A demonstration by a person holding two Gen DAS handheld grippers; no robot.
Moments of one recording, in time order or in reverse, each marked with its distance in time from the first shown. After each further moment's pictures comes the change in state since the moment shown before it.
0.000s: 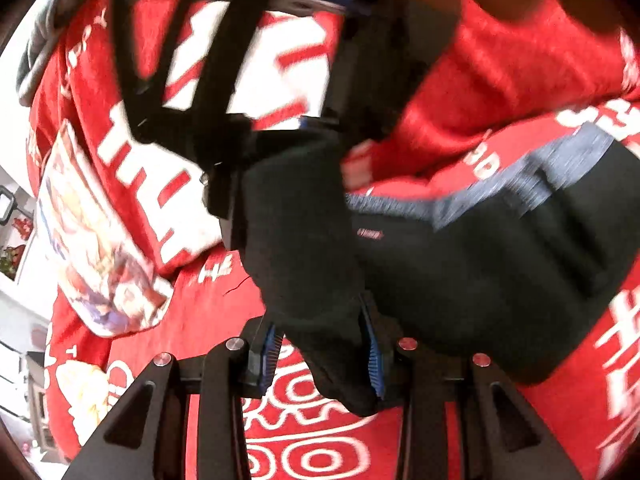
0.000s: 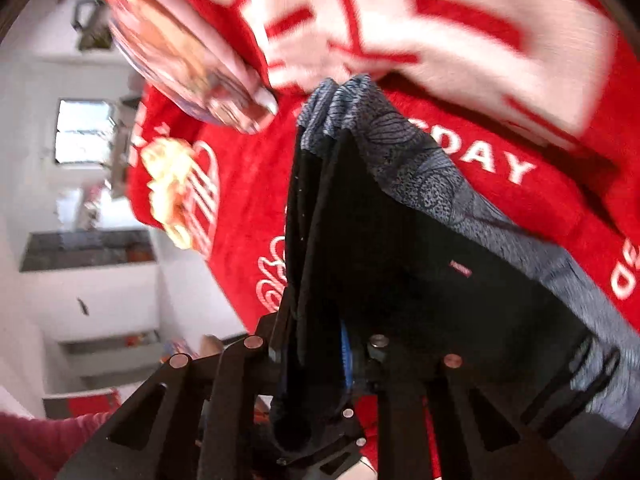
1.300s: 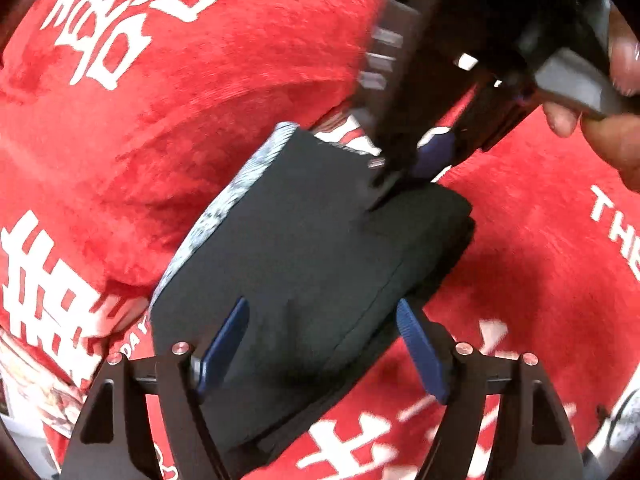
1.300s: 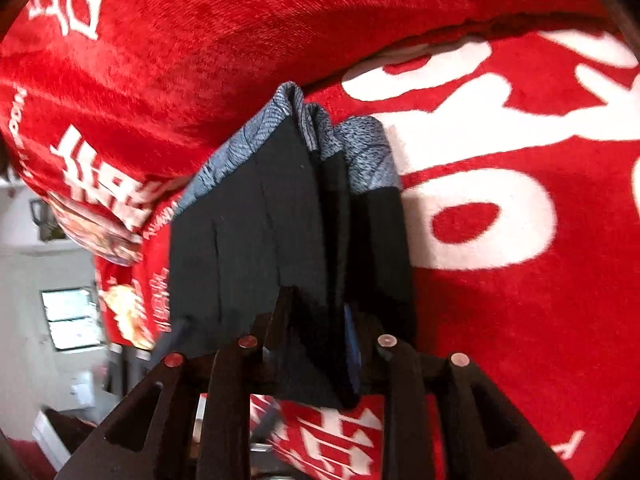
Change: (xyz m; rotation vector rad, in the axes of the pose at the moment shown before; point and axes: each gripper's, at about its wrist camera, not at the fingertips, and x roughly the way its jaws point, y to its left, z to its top) left arm -0.063 -0.278 0.075 0.359 0.004 -0.255; right arm -0.194 -0.312 -0.250 0.495 -0.399 -0.100
